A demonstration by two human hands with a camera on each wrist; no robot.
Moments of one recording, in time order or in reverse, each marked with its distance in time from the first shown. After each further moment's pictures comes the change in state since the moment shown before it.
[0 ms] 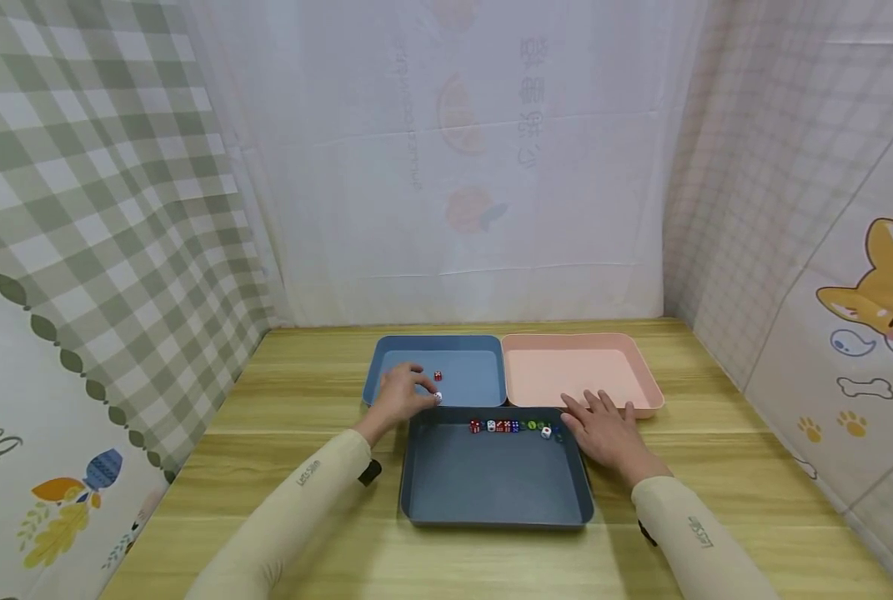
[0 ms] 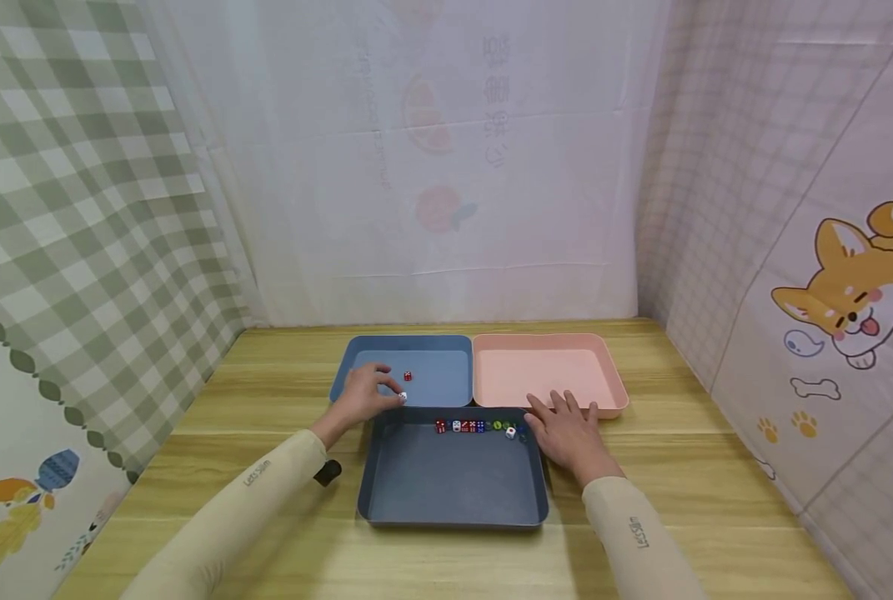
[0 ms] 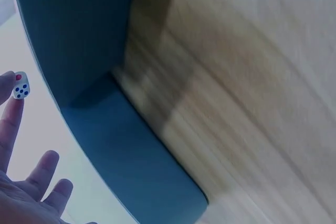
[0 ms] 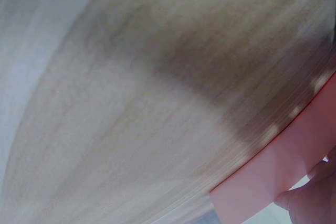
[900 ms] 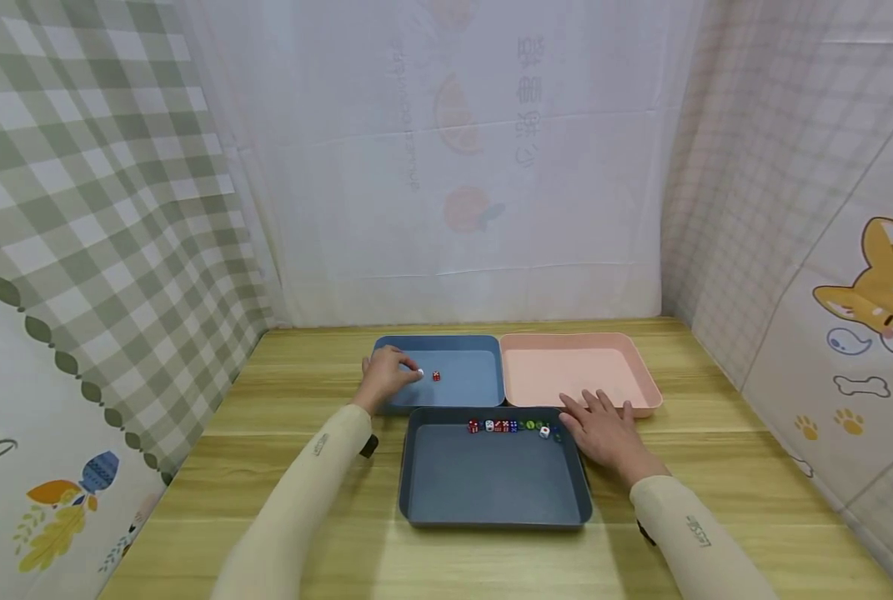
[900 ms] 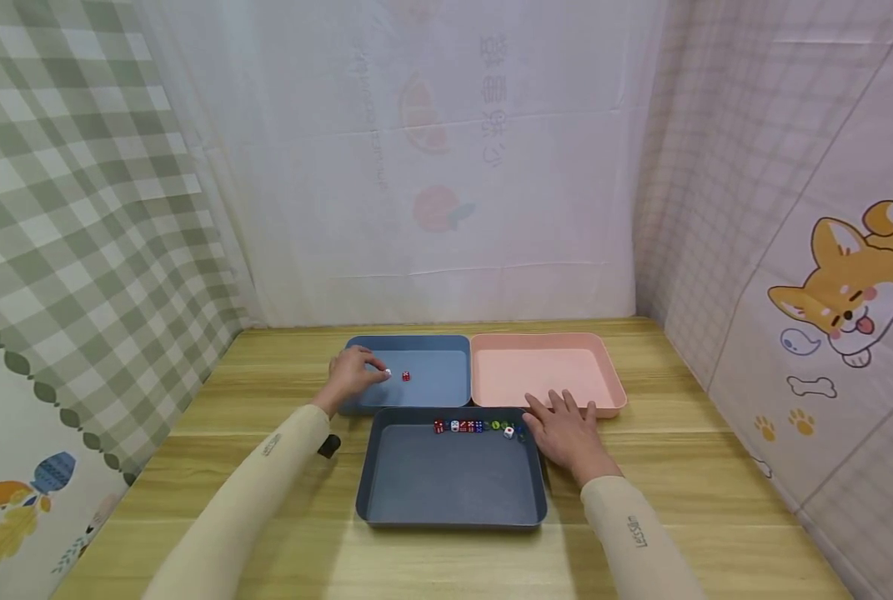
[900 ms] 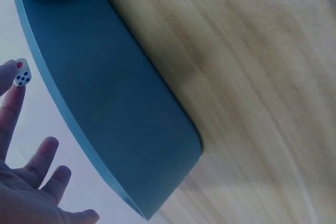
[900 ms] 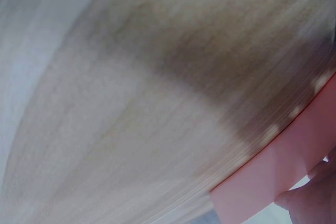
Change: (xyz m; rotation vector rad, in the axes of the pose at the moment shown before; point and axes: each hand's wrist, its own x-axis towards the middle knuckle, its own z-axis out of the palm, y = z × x) left_hand 0.030 -0.020 -0.015 -0.010 0.029 -0.173; right_hand 0.001 0.001 0.002 0.005 0.005 0.009
